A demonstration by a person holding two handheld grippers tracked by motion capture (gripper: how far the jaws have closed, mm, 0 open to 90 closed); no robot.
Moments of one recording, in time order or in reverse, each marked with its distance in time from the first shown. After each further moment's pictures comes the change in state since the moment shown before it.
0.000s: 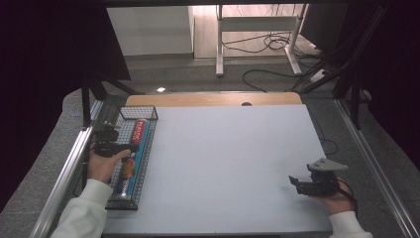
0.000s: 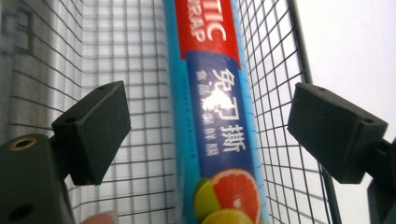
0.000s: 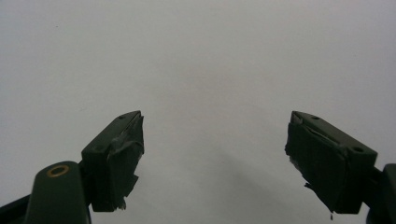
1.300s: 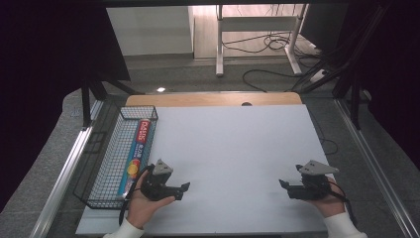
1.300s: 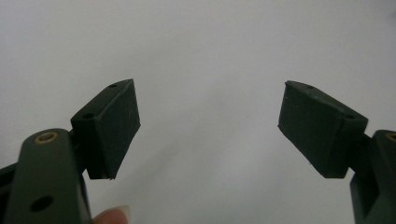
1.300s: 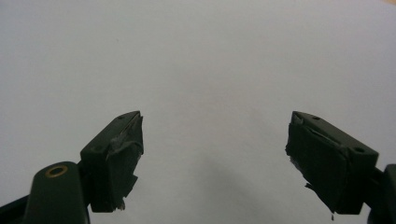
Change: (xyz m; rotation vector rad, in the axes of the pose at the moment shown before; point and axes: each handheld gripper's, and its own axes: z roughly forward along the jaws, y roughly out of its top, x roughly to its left) left arm -0.142 -0.092 0.013 -0.079 -0.288 0.442; right arm 0.030 0.011 -0.003 -0.045 0.083 -0.092
